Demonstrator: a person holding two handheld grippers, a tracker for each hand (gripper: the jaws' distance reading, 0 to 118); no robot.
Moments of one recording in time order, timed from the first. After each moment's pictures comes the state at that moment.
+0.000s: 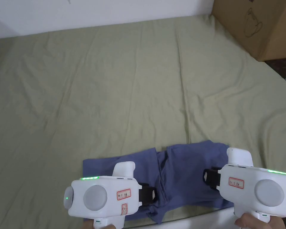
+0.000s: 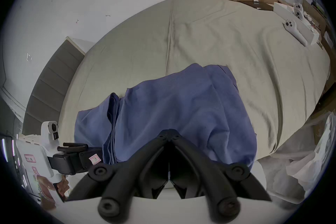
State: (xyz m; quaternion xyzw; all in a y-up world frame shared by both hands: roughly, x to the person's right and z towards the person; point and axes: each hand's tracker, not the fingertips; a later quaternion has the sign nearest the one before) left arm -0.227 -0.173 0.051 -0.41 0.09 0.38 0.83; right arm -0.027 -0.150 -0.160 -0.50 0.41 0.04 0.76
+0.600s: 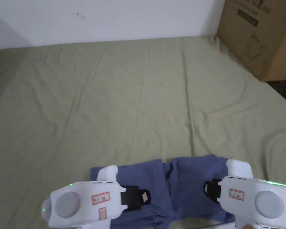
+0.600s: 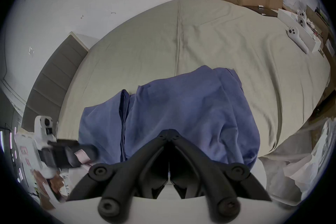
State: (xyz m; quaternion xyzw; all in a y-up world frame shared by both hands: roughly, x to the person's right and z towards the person) left arm -0.268 -0.150 0.116 -0.30 0.10 0.48 0.82; right arm -0.035 -0.134 -0.144 -0.49 0.43 0.06 0.76
